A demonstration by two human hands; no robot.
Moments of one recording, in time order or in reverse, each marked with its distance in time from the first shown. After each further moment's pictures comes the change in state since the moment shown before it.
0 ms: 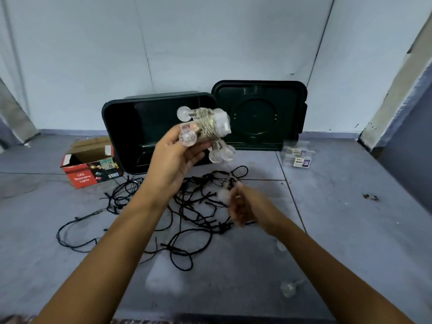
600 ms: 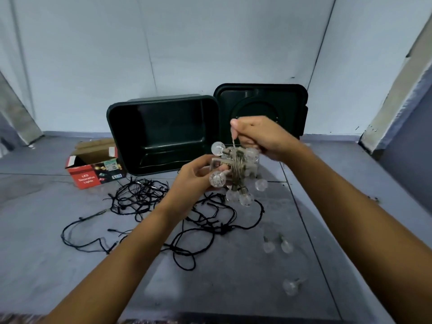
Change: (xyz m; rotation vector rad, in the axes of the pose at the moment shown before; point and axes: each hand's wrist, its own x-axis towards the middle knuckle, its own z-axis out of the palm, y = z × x) left_hand -0.027 -0.028 0.001 0.256 -0.227 -0.070; right_hand 0.041 -0.113 -0.041 -0.272 0.007 -0.314
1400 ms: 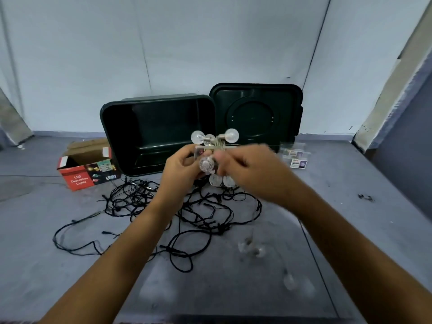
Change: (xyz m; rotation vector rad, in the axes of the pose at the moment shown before) left_hand 0.010 0.004 -0.012 -0.002 0.168 0.075; right_hand -0.064 -0.036 0.057 -0.583 0.091 -0.183
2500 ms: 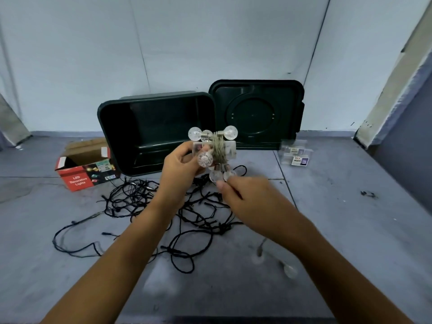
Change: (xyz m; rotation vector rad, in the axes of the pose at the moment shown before) left_hand 0.005 -0.002 0.002 -0.052 0.053 -0.017; right_hand -0.028 0.007 0.031 -0.120 -0.020 0.128
